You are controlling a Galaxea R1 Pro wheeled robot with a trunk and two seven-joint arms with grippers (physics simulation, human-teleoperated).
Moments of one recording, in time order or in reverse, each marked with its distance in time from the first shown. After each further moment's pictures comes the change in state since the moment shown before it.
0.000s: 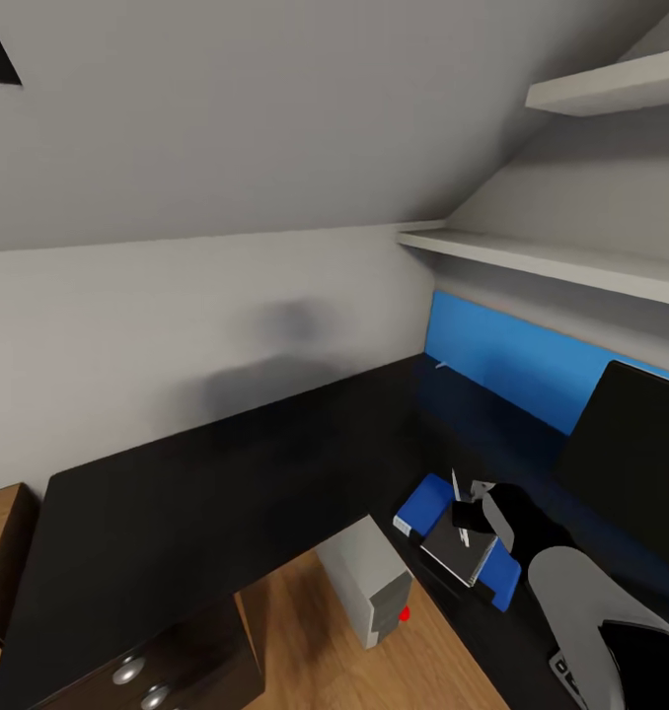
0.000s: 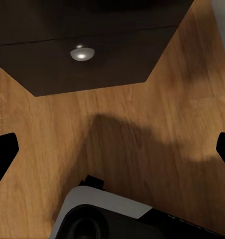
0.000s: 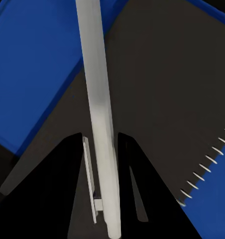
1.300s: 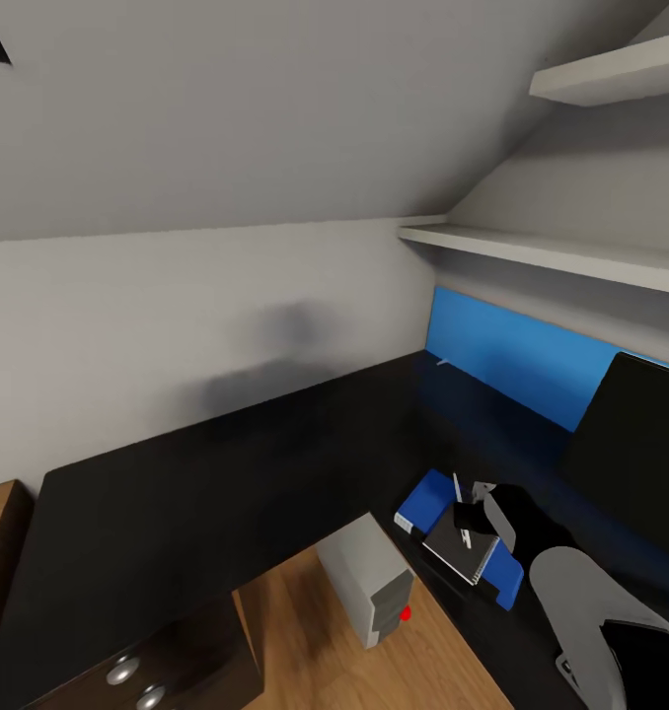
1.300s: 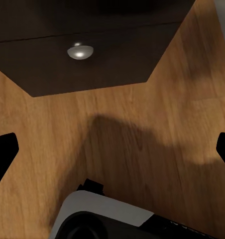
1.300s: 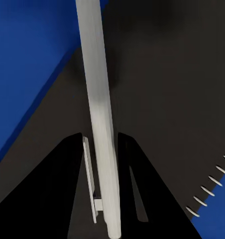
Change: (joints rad) left arm 0.000 0.000 0.000 -0.003 0.000 0.000 0.001; right arm -0.001 -0.006 0.000 0.005 0.000 0.006 0.000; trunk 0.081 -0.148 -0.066
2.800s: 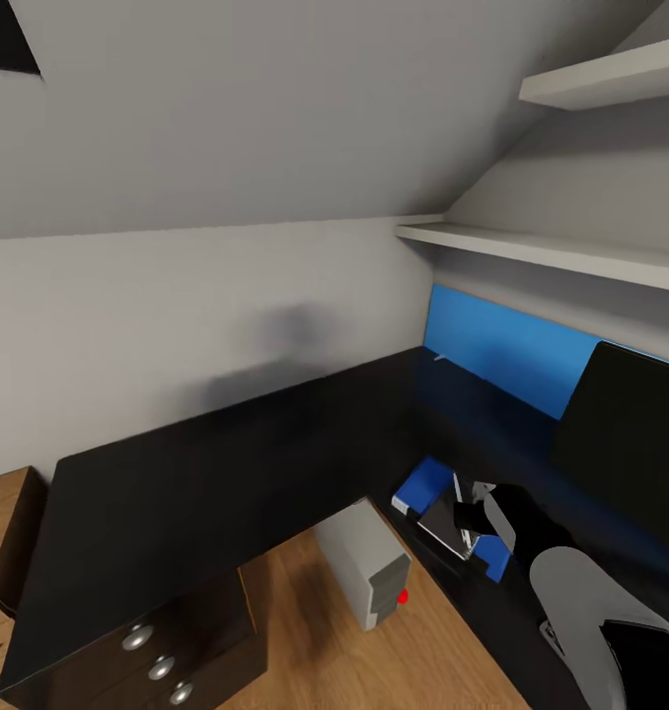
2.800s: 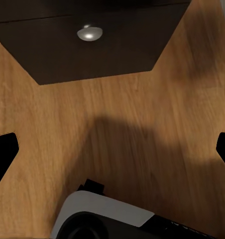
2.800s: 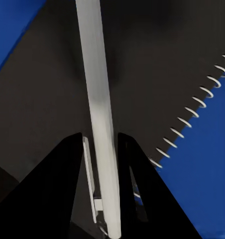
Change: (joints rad) left arm 0.000 0.001 0.002 0.000 -0.002 -0.001 0.000; right arm 0.000 0.000 0.000 0.001 0.001 -0.002 0.000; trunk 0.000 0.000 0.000
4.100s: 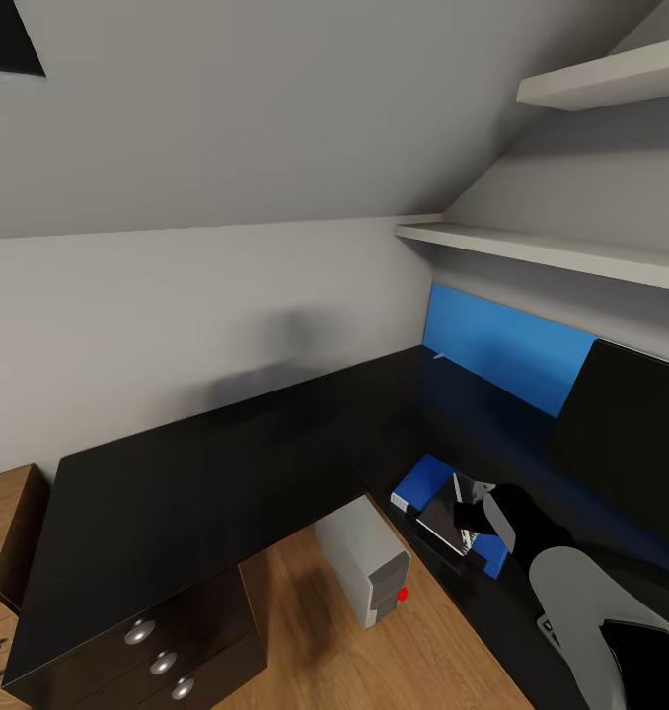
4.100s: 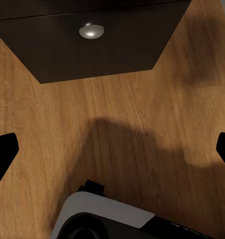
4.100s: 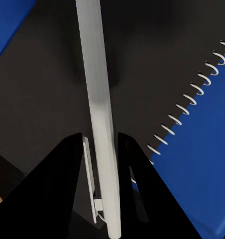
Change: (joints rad) left arm 0.000 0.000 0.001 -0.002 0.000 -0.001 0.000; right arm 0.000 0.001 0.001 0.000 0.001 -0.001 -0.001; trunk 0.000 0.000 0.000
